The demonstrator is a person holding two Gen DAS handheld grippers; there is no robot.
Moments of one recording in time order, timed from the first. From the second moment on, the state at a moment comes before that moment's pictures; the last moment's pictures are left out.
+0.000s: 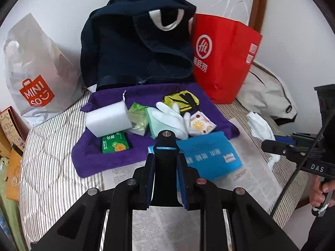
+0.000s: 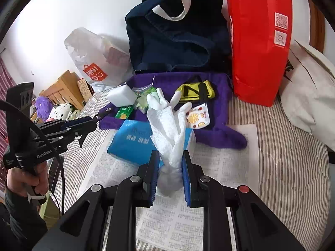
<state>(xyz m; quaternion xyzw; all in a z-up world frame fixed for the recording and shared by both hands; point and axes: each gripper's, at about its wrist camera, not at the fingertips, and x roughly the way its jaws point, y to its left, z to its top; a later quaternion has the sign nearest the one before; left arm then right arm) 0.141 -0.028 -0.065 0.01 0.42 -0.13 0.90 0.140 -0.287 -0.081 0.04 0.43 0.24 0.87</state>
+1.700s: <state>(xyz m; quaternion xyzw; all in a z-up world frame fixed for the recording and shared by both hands) 0.282 -0.021 -0.122 -0.01 0.46 -0.14 0.88 0.290 -0.239 -0.125 0.03 0.47 0.22 0.85</state>
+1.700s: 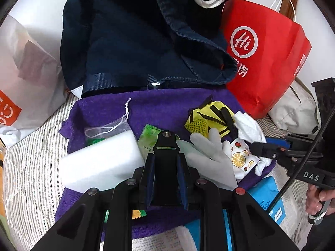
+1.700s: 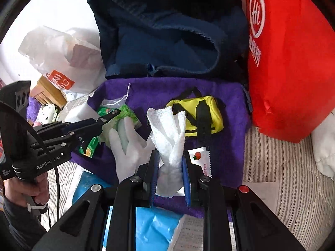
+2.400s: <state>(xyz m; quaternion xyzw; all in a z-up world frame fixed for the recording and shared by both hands) 0.288 -0.025 -0.129 -0.01 0.48 -0.13 0.87 0.315 -0.228 -0.146 0.02 0.50 0.22 0.84</state>
